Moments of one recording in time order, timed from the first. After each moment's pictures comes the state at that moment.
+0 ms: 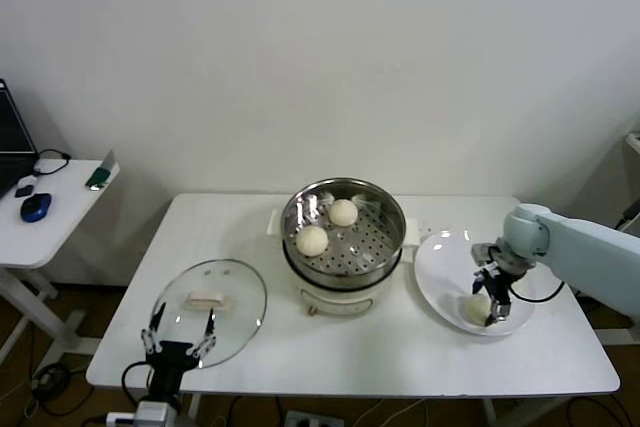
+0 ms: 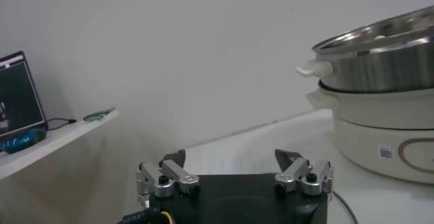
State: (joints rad) left arm 1.69 -1.42 -0.60 -1.98 0.13 -0.05 -0.09; right arm 0.21 0.68 -1.26 1.15 0.14 -0.20 -1.10
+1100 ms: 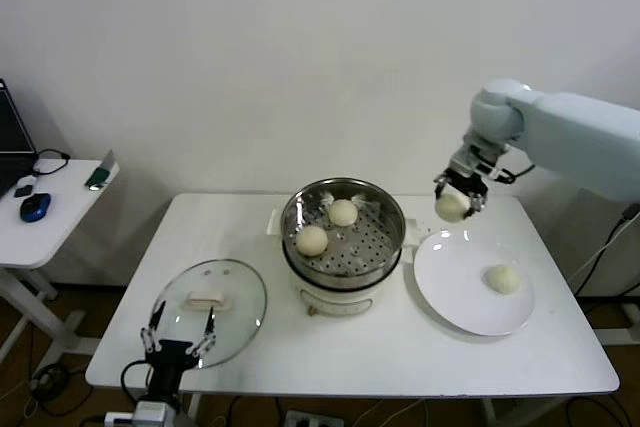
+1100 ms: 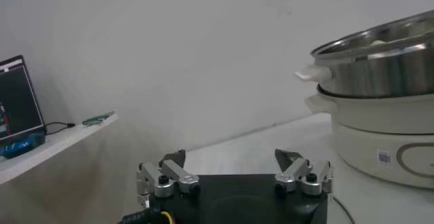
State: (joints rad) left arm 1.70 -1.41 -0.60 -2.00 0.13 -0.05 -0.09; right arm 0.77 0.93 -1.46 1.20 0.04 0.35 -1.23
